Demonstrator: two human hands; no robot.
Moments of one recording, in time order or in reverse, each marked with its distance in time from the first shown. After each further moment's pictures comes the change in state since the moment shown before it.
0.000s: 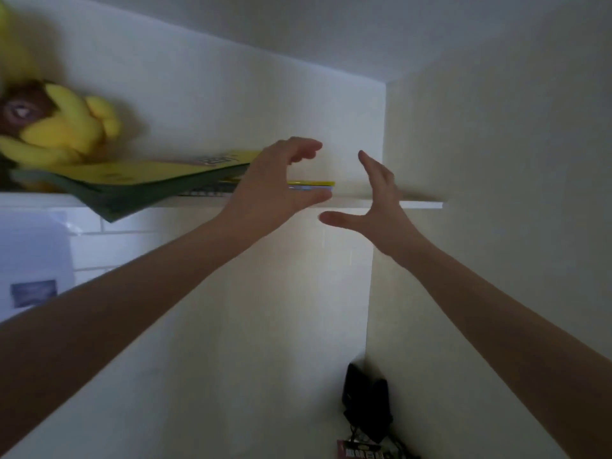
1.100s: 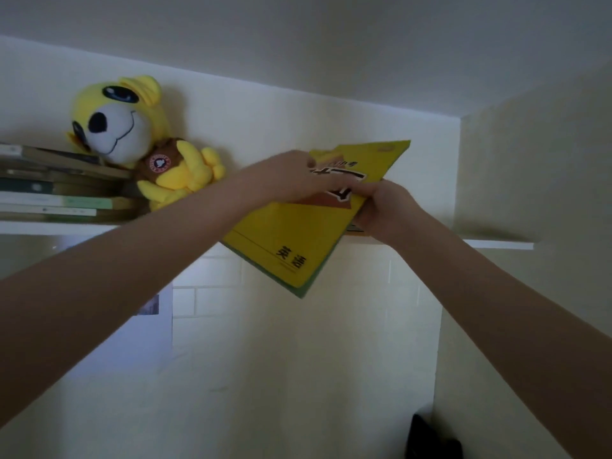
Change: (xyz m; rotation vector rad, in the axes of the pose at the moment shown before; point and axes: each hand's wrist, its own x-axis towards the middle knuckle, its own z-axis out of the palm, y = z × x) left_hand 0.037 0.013 -0.103 0.487 -0.246 -0.396; right_hand 0.074 -0.092 0.070 1.165 -0.214 0.443
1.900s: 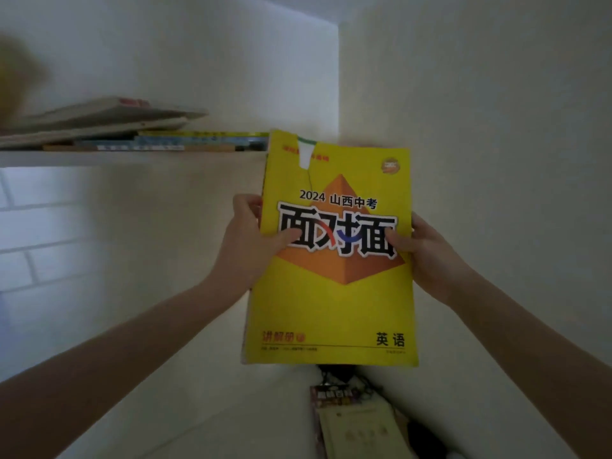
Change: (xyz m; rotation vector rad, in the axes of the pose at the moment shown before) left_hand -0.063 0.029 0.209 -0.831 0.016 0.010; right_hand -0.163 0.033 -0.235 -0.359 0.311 -0.064
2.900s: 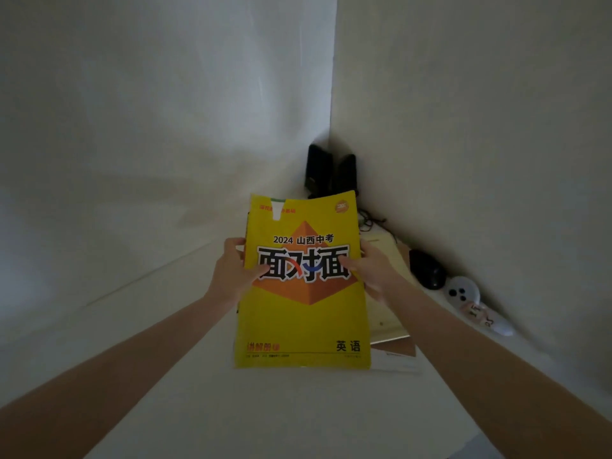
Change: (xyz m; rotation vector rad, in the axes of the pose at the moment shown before) left_hand -0.175 -0.335 0.111 0.224 -0.309 -0.720; right_hand -0.089 0.373 -0.035 -0.116 0.212 0.763
